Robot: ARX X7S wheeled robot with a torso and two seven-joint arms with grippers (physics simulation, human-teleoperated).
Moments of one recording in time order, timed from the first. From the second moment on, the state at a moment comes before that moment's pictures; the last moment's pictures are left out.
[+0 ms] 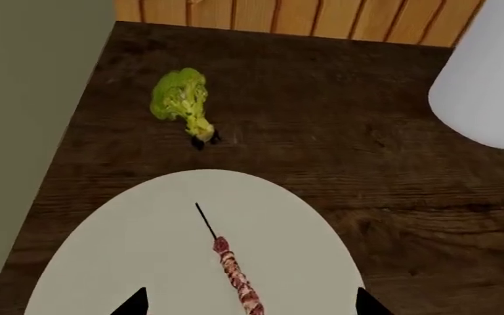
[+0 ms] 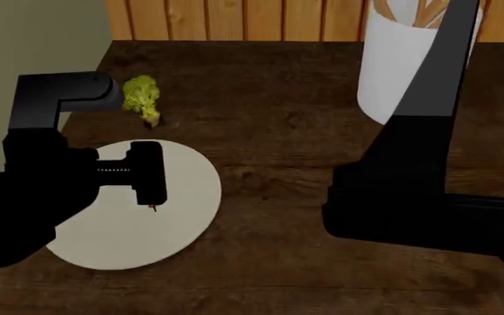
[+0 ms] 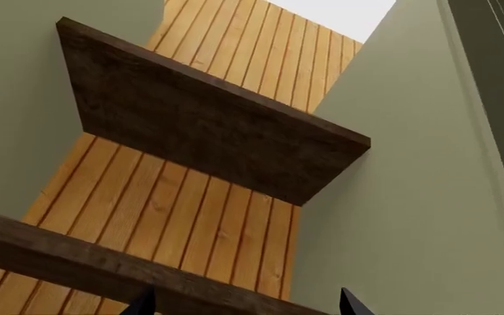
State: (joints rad) left arm -1.00 -0.09 0.04 -0.04 -0.74 -1.40 -0.48; right arm 2.35 1.24 -2.15 -1.05 0.87 0.08 1.51
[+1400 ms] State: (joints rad) left arm -1.01 -0.08 0.19 -0.48 -0.66 -1.09 -0.36; right arm 2.35 1.21 -2.18 -1.05 0.85 0.08 1.54
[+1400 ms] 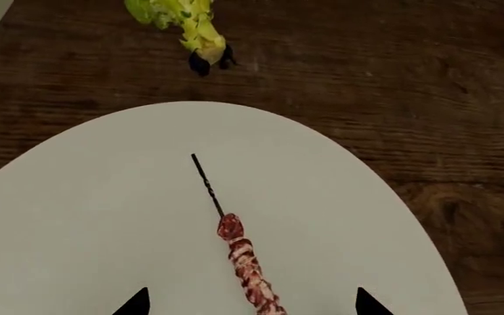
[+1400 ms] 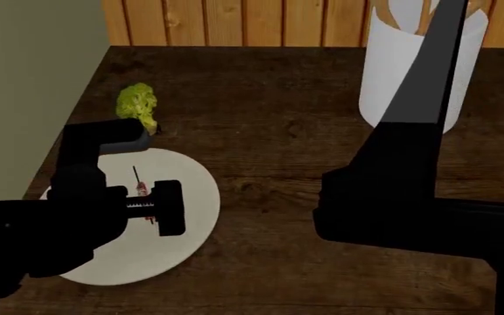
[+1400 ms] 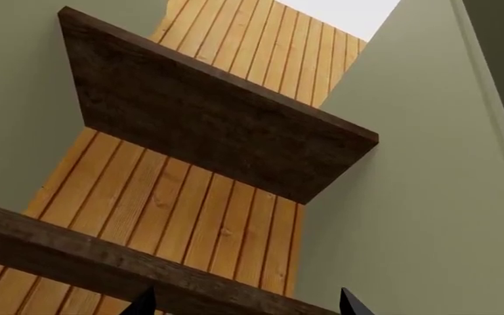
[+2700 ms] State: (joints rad) left arm -1.03 -0.16 0.14 -0.08 -0.82 -1.12 -0.45; right arm 2.36 1.21 -2.17 -1.05 0.85 0.08 1.54
